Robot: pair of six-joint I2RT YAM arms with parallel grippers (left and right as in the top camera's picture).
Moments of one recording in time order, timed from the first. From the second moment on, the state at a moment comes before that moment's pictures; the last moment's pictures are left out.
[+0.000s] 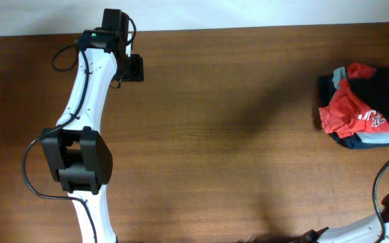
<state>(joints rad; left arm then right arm) -0.12 2.20 2.11 -1.15 -0.08 -0.13 -0.96 1.91 1.73 -0.84 -0.35 0.33</state>
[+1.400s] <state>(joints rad) -0.12 2.20 2.69 -1.46 0.02 -0.11 -0.89 1.41 1.83 -1.35 -0.76 -0.14</state>
